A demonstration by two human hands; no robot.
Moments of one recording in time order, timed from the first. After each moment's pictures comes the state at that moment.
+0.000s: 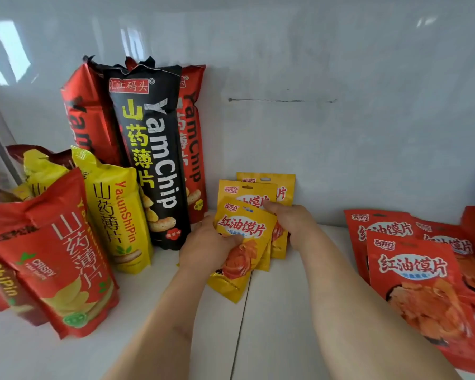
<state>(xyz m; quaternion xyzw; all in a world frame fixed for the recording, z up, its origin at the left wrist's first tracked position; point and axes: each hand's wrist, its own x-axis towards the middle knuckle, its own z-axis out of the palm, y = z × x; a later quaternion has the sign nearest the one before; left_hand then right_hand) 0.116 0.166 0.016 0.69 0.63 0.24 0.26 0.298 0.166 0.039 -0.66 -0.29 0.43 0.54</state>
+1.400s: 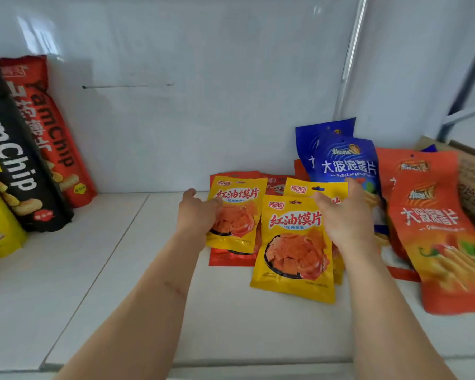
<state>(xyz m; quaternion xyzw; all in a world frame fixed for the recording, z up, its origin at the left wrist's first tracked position) 0.326 0.023 0.034 0.57 0.54 0.40 0.47 0.516 -0.131 0.049 -0.78 -0.30 0.03 0.54</state>
